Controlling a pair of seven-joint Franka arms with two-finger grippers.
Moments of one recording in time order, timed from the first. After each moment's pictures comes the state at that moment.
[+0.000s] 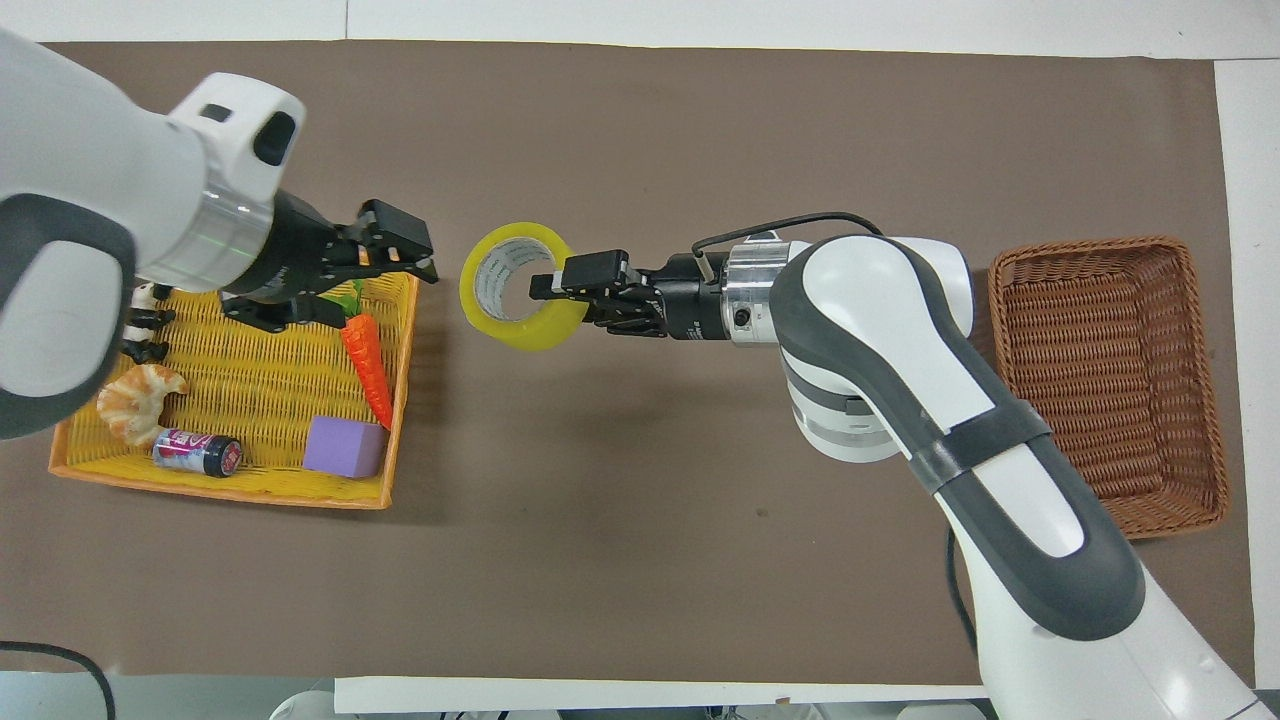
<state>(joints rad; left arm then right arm) -0.32 0.02 -0.02 -1.69 -0.30 1.71 -0.59 0.57 0.24 -0.12 -1.93 1.59 2.16 -0.30</state>
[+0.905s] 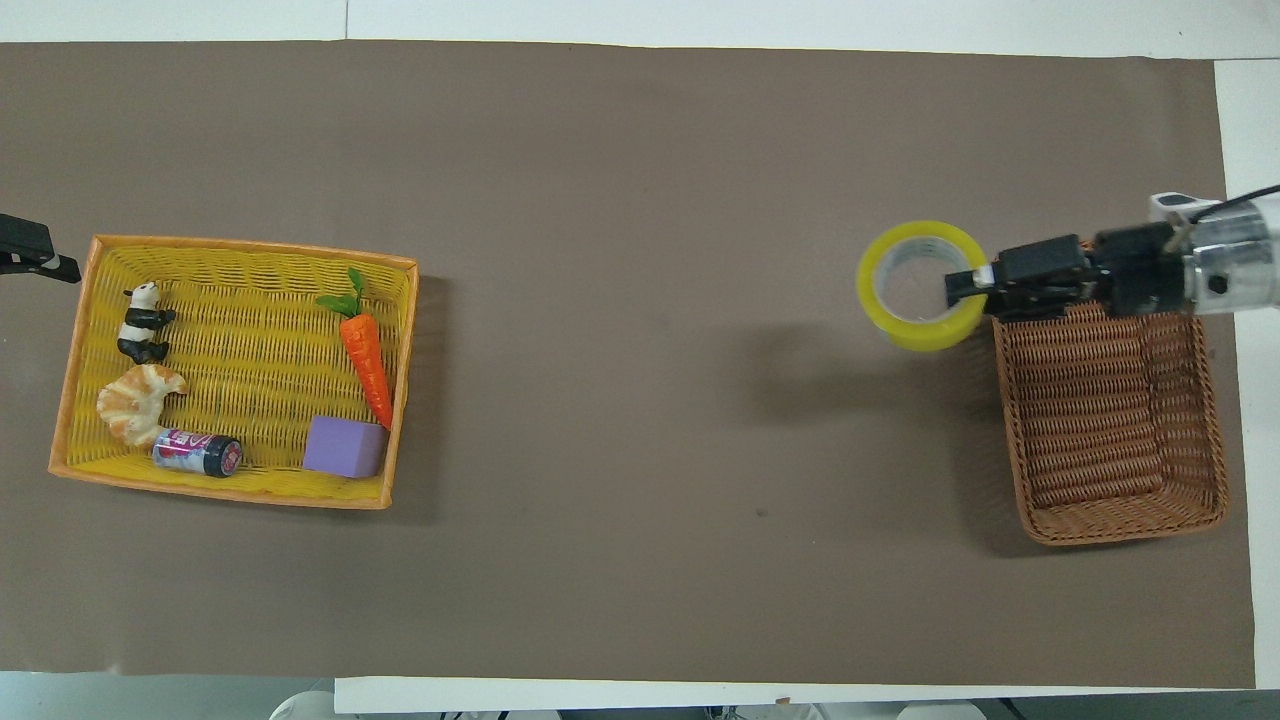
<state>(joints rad) 0.11 0.00 -0.01 -1.74 -0.12 1.67 -0.17 -0.27 0.17 -0.15 -1.92 0.92 1.42 -0.50</state>
